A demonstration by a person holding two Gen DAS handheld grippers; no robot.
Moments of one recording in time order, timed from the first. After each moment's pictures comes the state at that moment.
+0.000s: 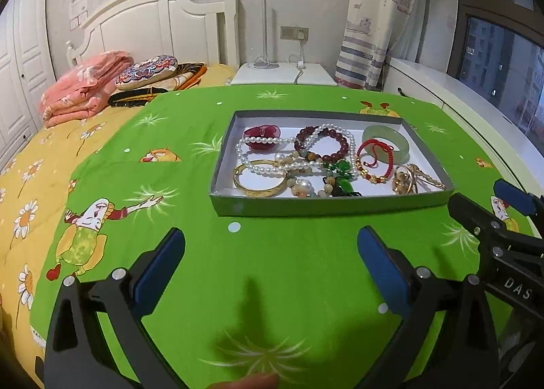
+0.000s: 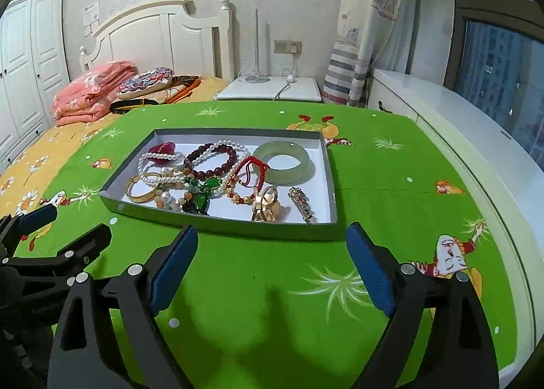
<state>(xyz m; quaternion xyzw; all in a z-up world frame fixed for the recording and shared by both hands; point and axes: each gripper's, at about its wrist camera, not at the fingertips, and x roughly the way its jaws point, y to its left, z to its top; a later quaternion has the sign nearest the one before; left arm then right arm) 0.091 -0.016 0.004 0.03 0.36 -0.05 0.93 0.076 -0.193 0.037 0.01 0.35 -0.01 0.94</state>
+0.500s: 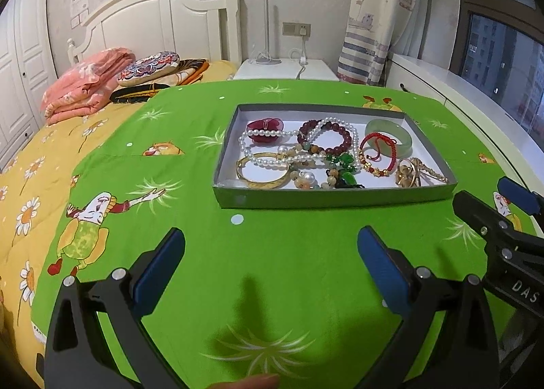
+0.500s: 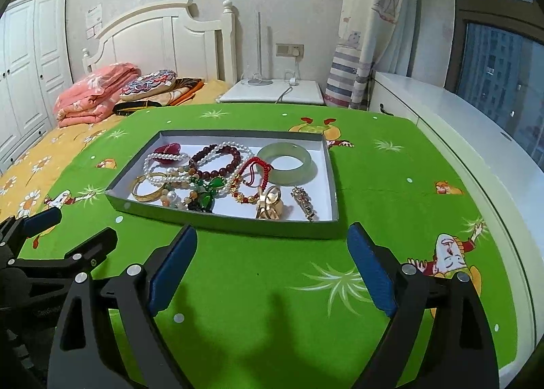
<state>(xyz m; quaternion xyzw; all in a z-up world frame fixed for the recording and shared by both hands) 0.089 -0.014 0.001 0.03 0.37 -0.04 0.93 0.070 -0.191 0.038 0.01 0.35 0.00 0.94</state>
